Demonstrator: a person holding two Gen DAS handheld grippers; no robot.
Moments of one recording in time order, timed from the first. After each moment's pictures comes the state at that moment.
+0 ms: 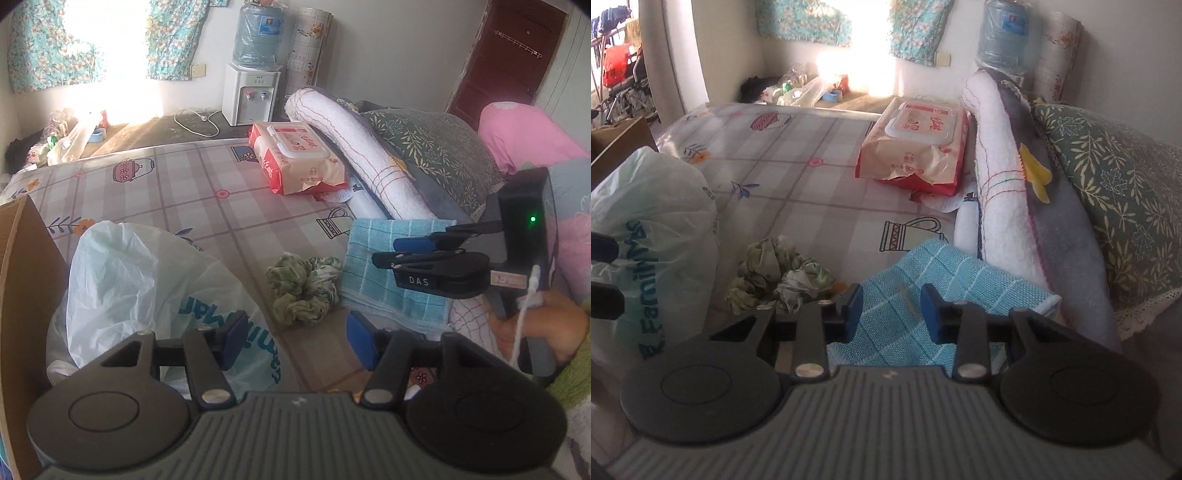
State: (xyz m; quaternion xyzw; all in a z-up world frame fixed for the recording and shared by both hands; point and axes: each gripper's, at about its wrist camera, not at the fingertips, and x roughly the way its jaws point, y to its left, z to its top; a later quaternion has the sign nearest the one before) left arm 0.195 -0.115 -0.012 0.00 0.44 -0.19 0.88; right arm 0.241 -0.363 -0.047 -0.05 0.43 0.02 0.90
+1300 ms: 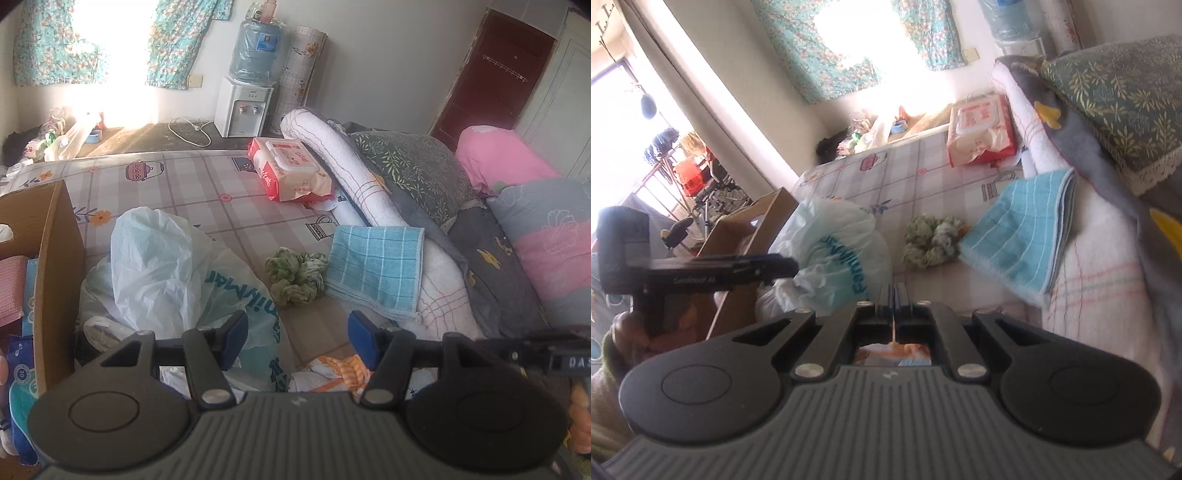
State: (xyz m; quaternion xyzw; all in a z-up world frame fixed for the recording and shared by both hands) left arm 0.143 -0.073 0.018 -0.04 0.42 -0.22 0.88; right arm 0.063 -0.365 0.030 0.23 0.39 0.12 0.88
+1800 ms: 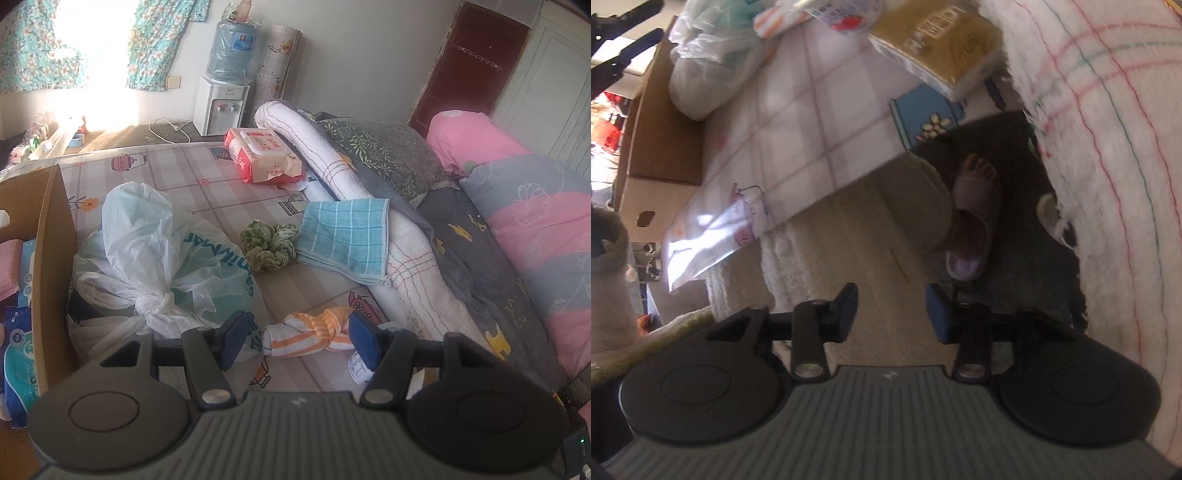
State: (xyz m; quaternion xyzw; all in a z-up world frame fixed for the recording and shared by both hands) left arm 0.090 -0.070 0.018 -0.03 0.41 -0.25 0.88; right arm -0.121 -0.296 -0.104 0.30 0.63 0.00 0.71
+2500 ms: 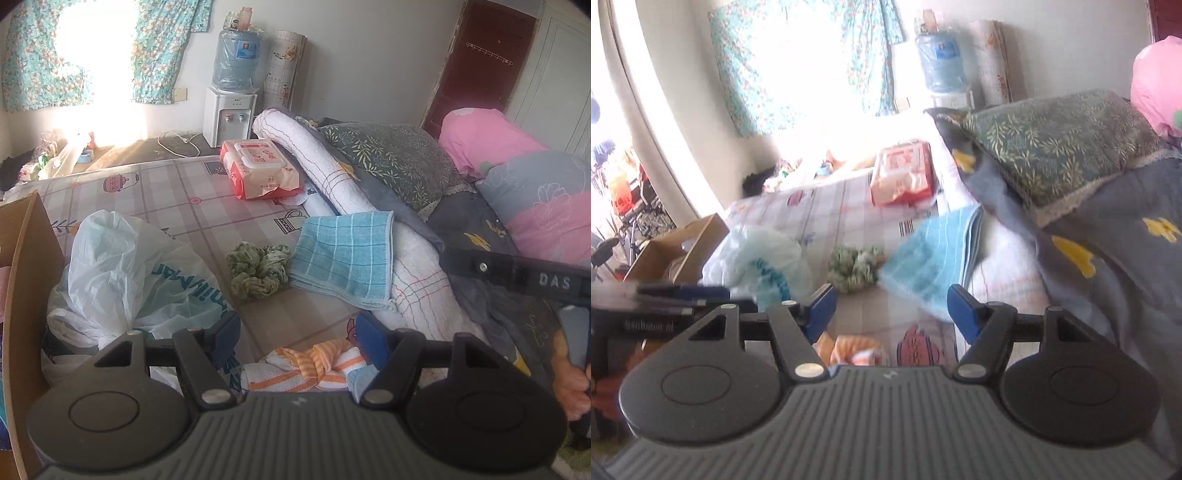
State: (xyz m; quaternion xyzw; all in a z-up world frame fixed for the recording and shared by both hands) left arm 0.116 -0.126 0.012 0.00 0.40 -0.22 0.89; right arm 0.032 -0.372 0.057 0.14 0.32 -0.02 0.93
